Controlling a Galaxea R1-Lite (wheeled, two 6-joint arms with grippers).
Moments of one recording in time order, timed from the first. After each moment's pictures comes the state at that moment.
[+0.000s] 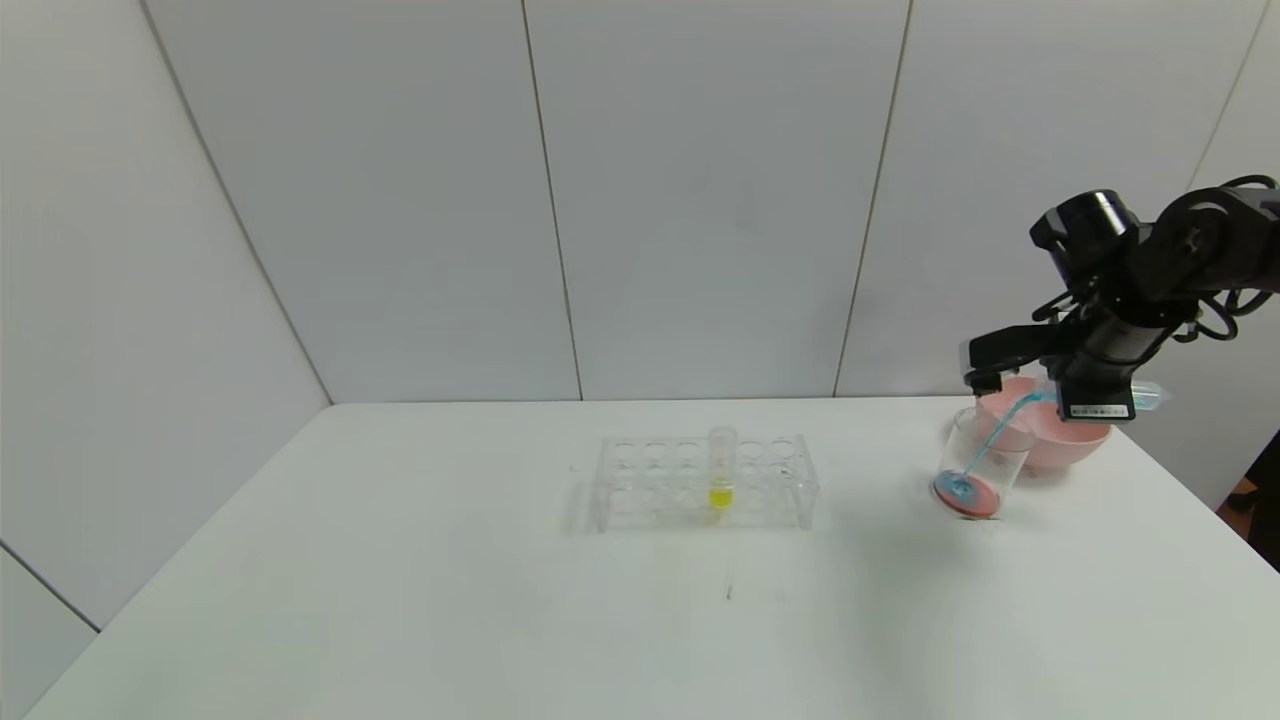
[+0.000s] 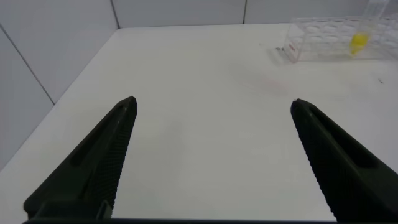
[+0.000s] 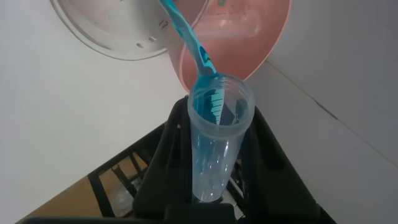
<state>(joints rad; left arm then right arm) 0.00 0.00 0.00 0.00 0.00 0.00 0.06 2.15 -2.00 0.82 -0.42 -1.32</state>
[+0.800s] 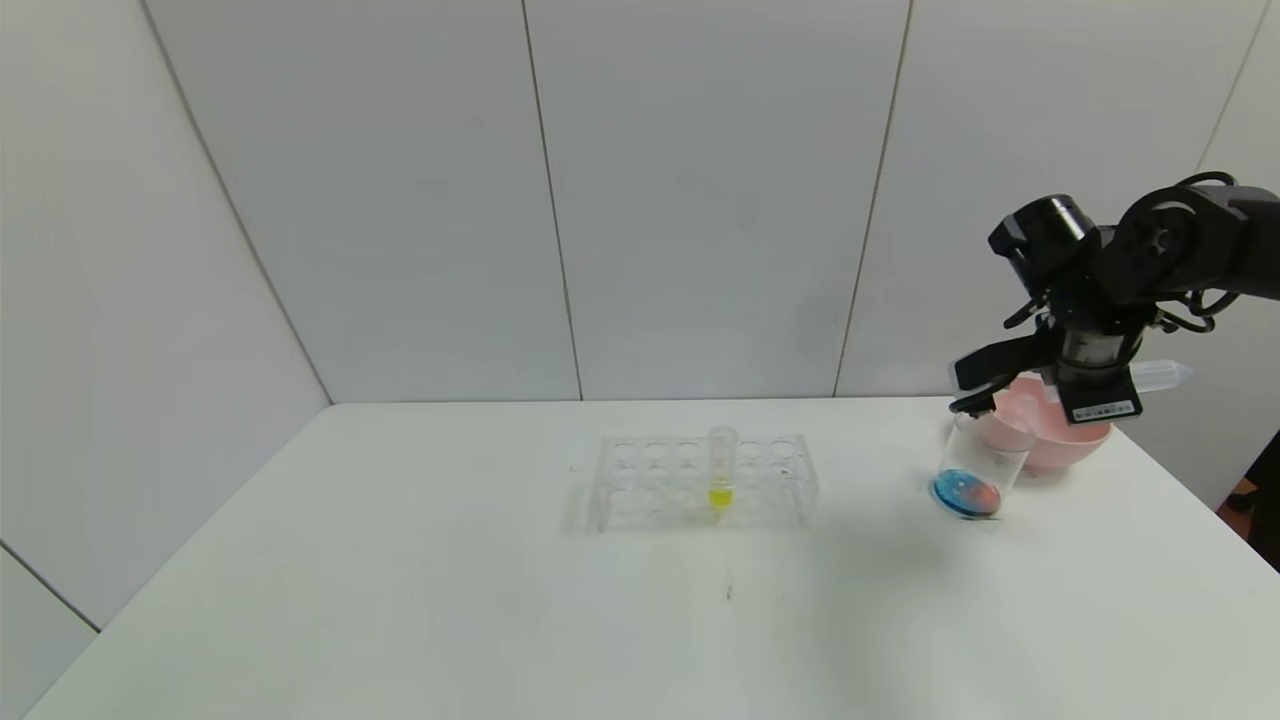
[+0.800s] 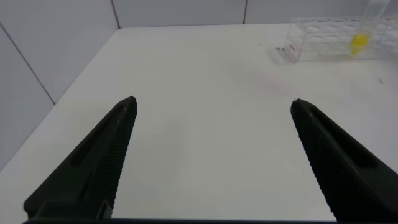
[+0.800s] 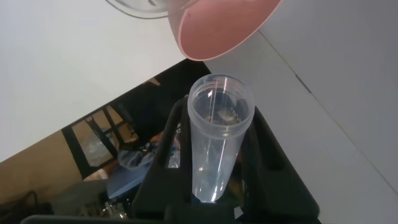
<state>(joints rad) 0.00 0.00 0.00 0.00 0.00 0.00 0.15 2.15 -2.00 0.87 -0.66 -1.40</state>
